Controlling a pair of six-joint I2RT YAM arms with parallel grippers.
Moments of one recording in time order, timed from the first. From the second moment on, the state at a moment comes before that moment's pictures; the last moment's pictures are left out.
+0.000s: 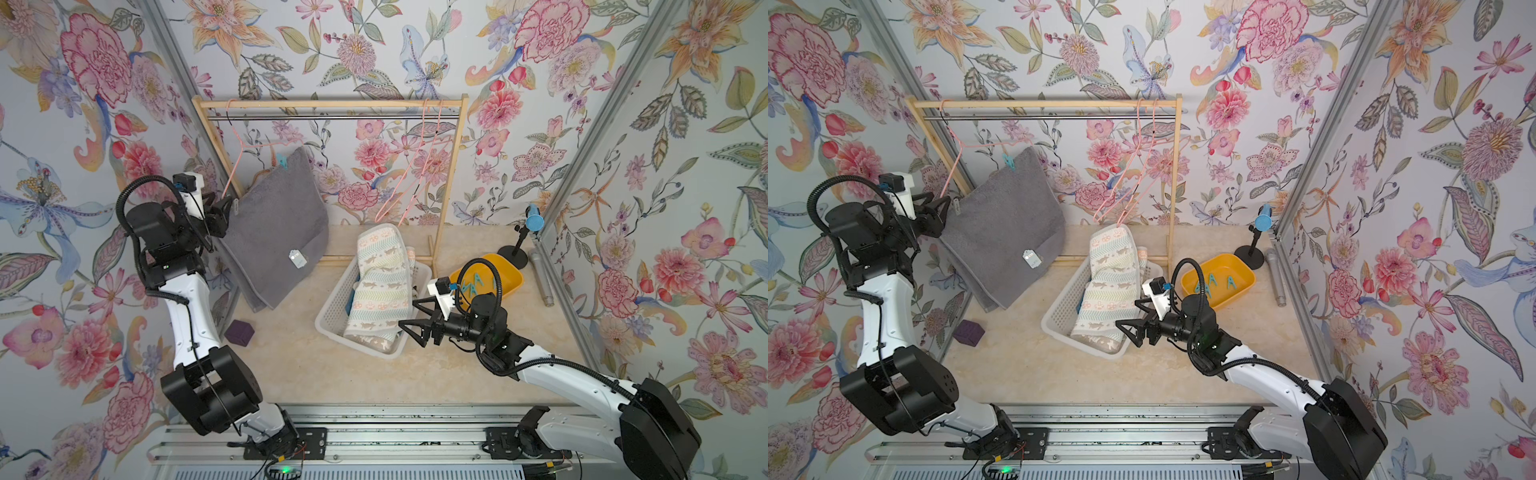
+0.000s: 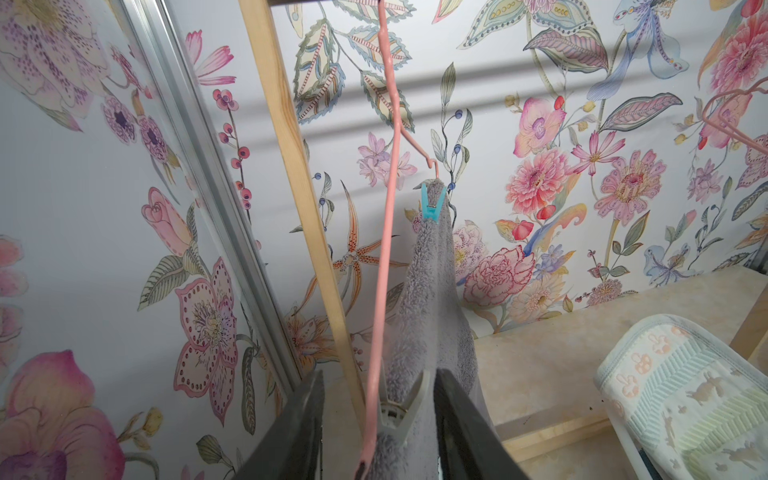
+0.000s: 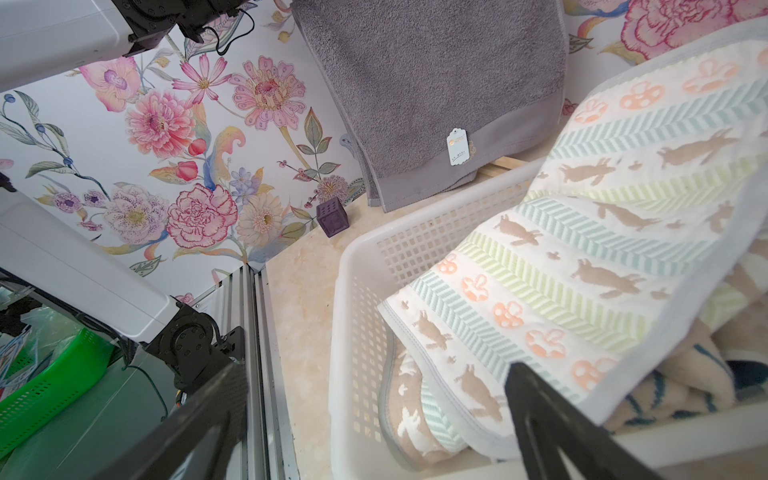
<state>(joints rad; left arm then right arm) 0.56 1.52 1.51 0.00 0.78 0.14 0.72 1.18 0.60 0.42 -0.48 0.33</state>
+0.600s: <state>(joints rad) 0.56 1.53 1.51 -0.03 0.81 0.16 0.71 1.18 0.60 0.42 -0.48 0.33</state>
